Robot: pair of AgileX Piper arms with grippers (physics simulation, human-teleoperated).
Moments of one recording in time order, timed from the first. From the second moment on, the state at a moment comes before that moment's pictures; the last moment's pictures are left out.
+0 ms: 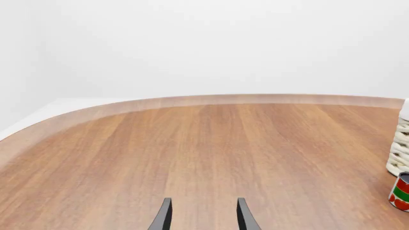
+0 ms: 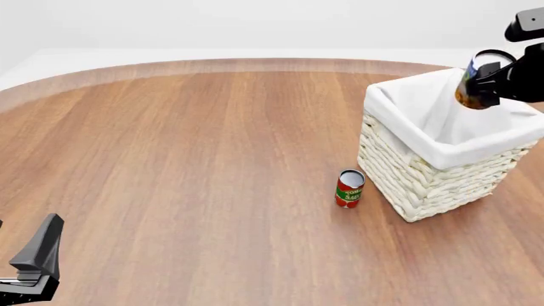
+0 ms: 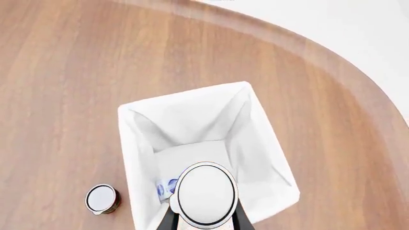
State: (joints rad) left arm 0.00 0.01 0.00 0.00 0.00; right arm -0.09 1.24 -1.16 0.60 -0.21
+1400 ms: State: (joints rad) left arm 0.00 0.01 0.00 0.00 0.00; right arm -0.09 1.53 -1.27 0.49 -0.28
